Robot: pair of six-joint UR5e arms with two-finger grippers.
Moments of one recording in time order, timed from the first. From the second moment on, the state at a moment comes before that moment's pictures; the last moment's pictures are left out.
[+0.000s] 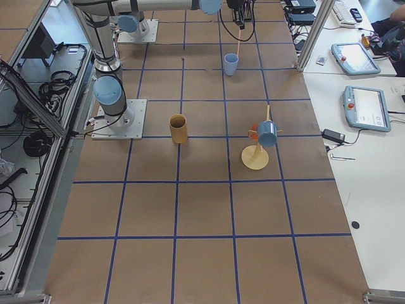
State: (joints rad) left arm -1.59 -1.54 -1.62 -1.41 1.61 -0.13; right arm 1.80 -1.40 1.48 -2.06 -1.55 0.36
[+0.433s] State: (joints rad) left arm -1.59 -1.54 -1.62 -1.41 1.61 -0.14; right arm 1.83 -1.37 1.49 -2.08 -1.55 0.40
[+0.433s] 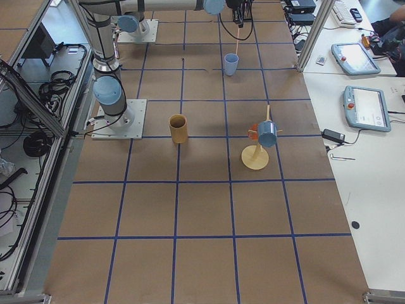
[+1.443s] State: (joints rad) left arm -1.59 -1.54 -1.62 -1.41 1.61 -0.13; right arm 1.86 -1.33 1.49 -2.07 -1.56 0.47
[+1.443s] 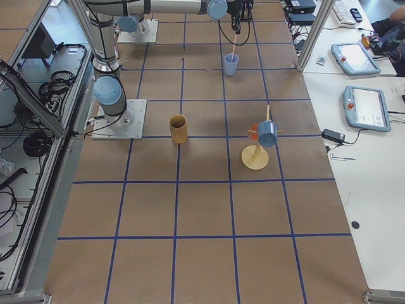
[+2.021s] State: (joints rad) left arm -1.59 -1.54 -1.62 -1.41 1.61 -0.13; right arm 1.84 -1.35 1.47 -1.98 -1.62 0.43
